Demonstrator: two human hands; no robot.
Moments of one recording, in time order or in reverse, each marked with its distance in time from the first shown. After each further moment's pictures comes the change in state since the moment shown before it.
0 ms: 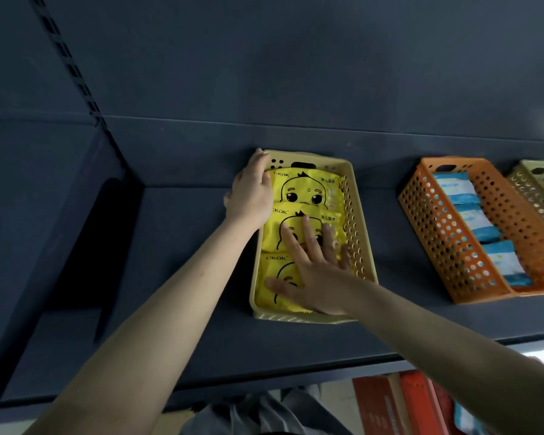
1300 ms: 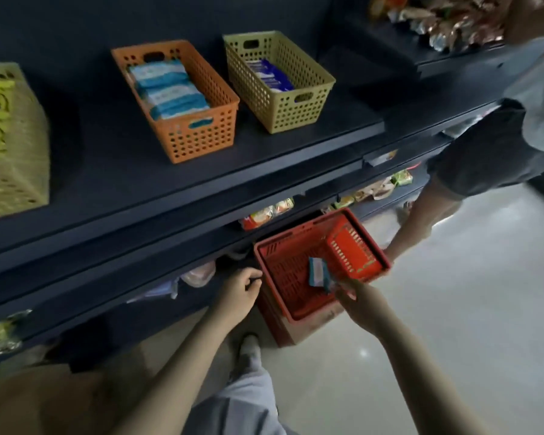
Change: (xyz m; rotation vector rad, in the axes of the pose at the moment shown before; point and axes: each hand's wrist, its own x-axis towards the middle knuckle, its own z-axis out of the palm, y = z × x) left_hand -0.441 0.079 0.379 0.071 -0.682 0.035; right_hand -0.388 0.422 0.302 0.656 0.422 0.587
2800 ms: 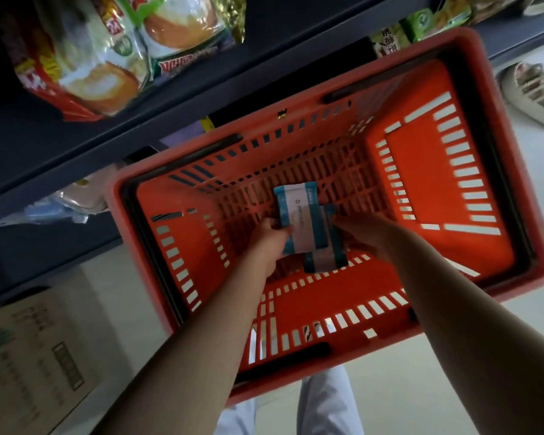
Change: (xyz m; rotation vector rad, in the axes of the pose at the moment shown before) left_hand 0.343 -0.191 0.365 -0.561 0.027 -0.986; right_hand 0.417 0.265 0.186 0.464 -0.577 0.588
